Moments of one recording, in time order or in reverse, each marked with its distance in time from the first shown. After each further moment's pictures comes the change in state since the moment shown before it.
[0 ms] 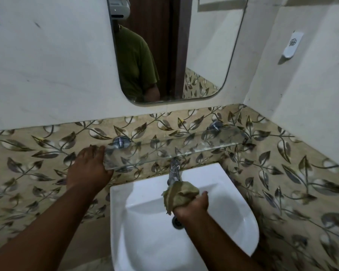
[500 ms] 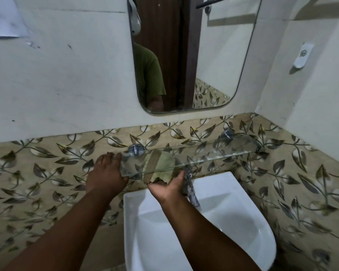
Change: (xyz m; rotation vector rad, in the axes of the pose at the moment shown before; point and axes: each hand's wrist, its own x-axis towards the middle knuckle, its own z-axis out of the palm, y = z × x) left_hand 0.002 -0.005 -0.002 0.040 -0.035 0.030; right_hand 0.009 0.079 0.094 0.027 -0.227 0.148
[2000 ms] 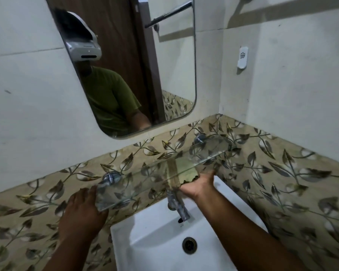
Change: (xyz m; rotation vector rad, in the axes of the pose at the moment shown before) left_hand 0.006 -0.003 0.004 0.066 -0.027 0.079; right_hand -0.035 -0.144 0.010 -0.063 0.093 -0.194
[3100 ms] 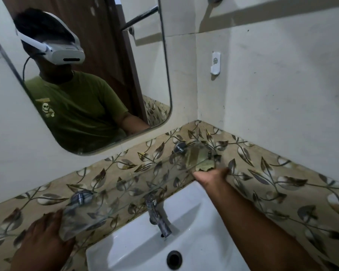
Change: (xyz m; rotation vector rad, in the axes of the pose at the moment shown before) left_hand -0.016 0.011 -0.017 0.183 -0.026 0.106; right_hand 0.037 -0.125 -0.015 0.411 0.011 -0.195
